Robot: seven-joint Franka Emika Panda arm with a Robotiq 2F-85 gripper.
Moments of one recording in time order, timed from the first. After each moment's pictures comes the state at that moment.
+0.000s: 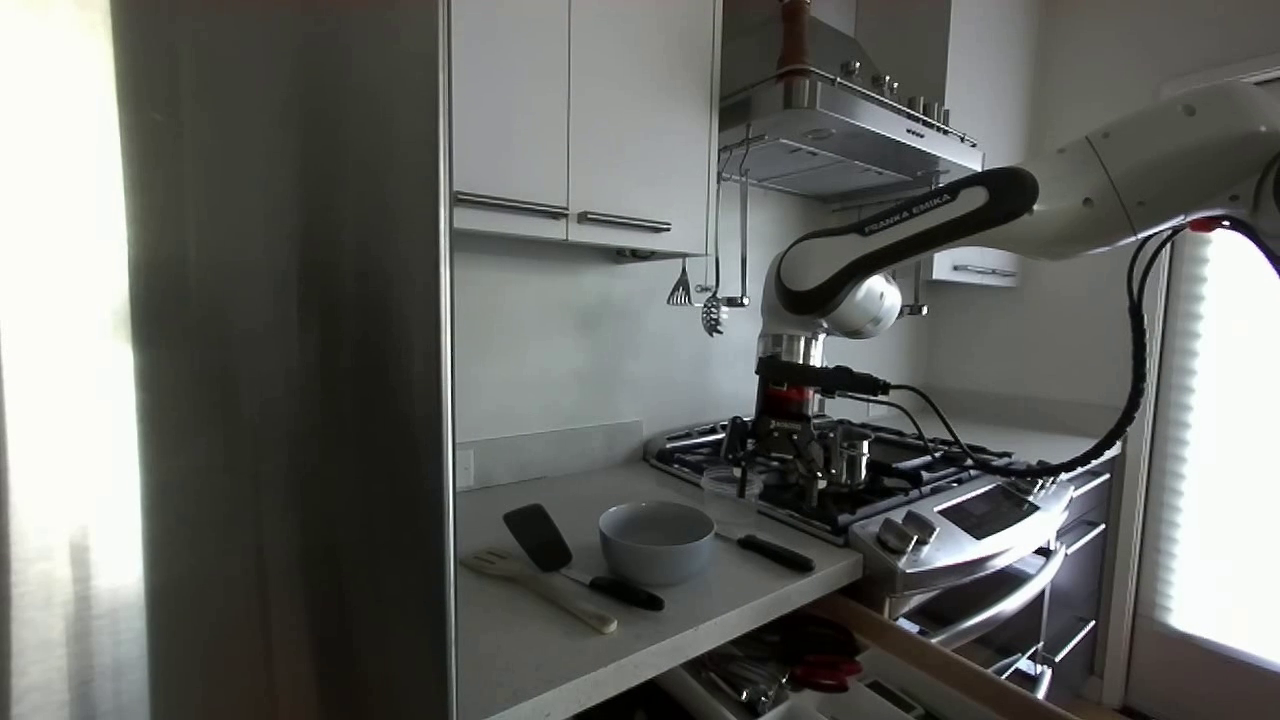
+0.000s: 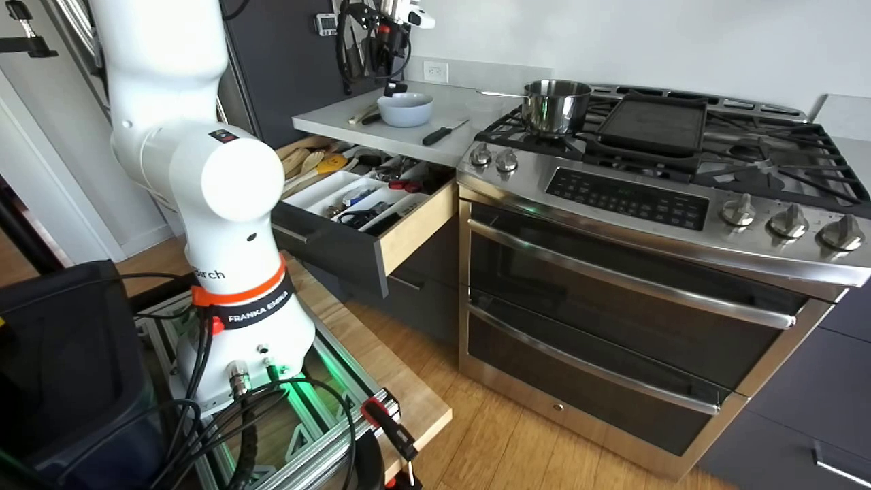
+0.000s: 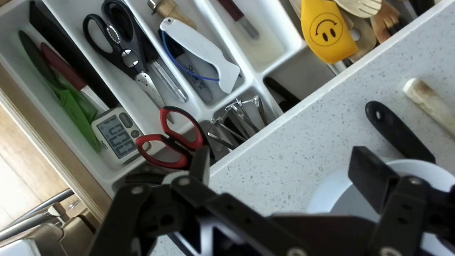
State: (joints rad) arm 0.24 0.17 0.21 -1.80 0.25 1.88 0.70
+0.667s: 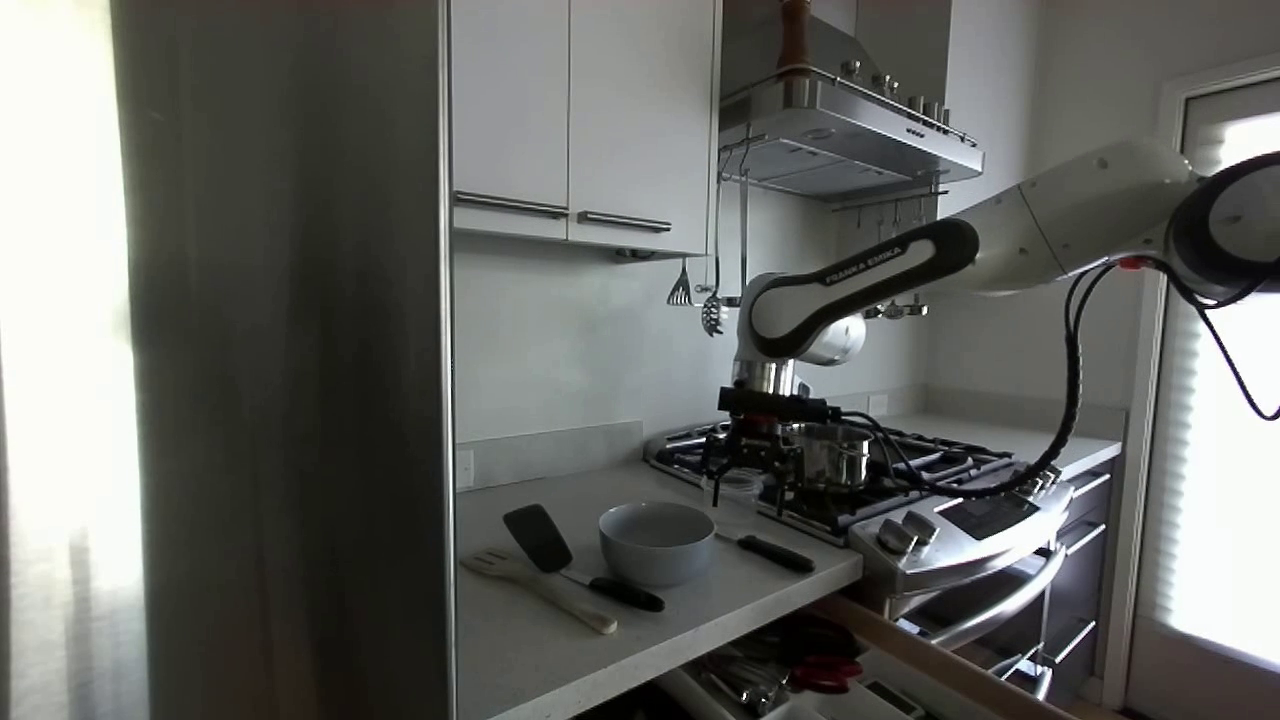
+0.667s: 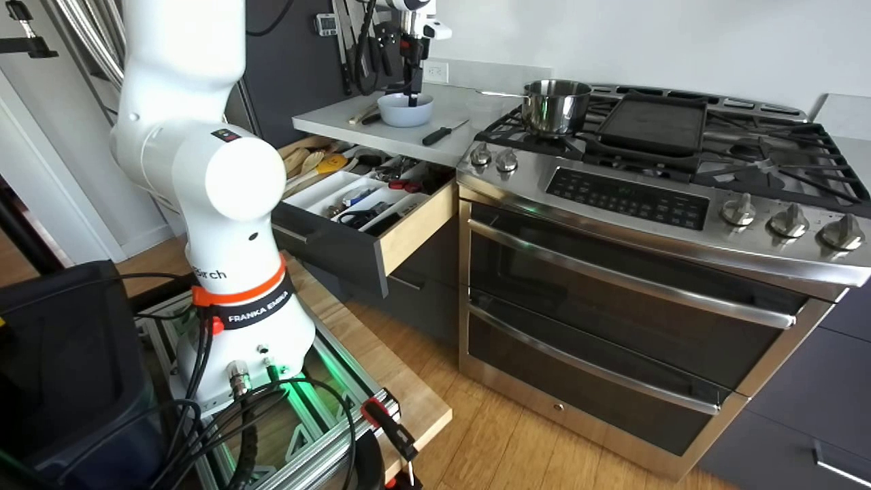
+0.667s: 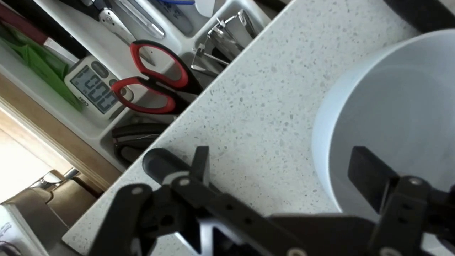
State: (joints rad) arm 0.28 0.34 0.17 -1.66 0.10 2.00 0.91
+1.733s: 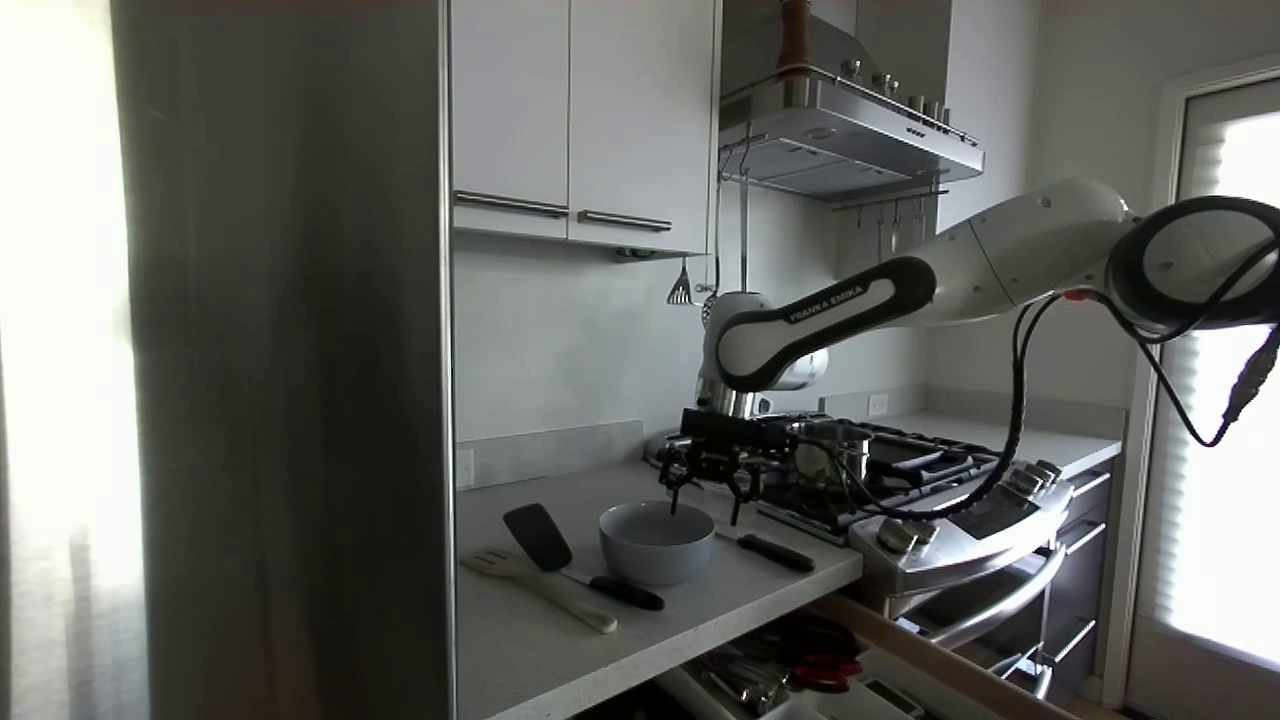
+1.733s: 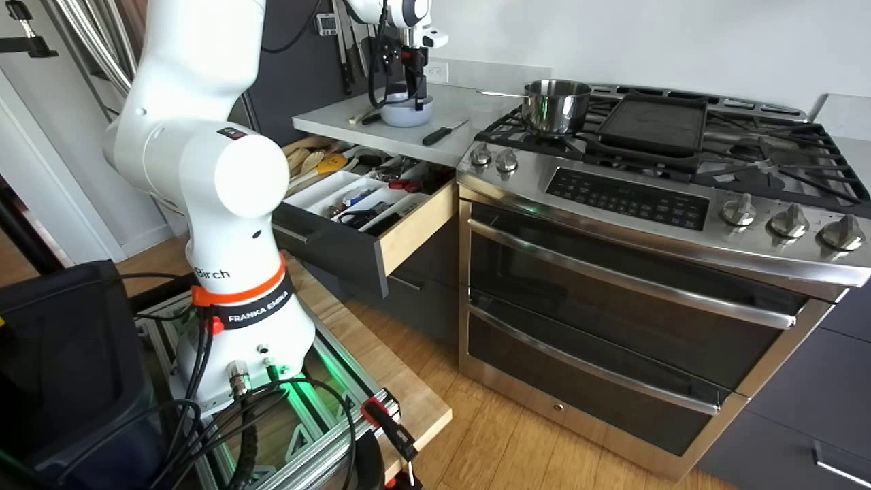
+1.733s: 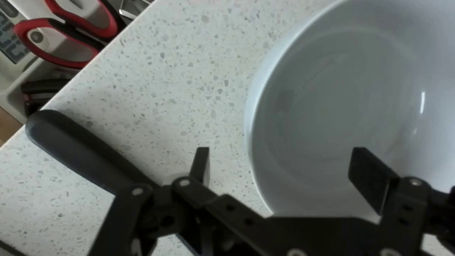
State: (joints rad) arm 0.35 0.49 0.15 -1.53 0.01 2.14 0.91
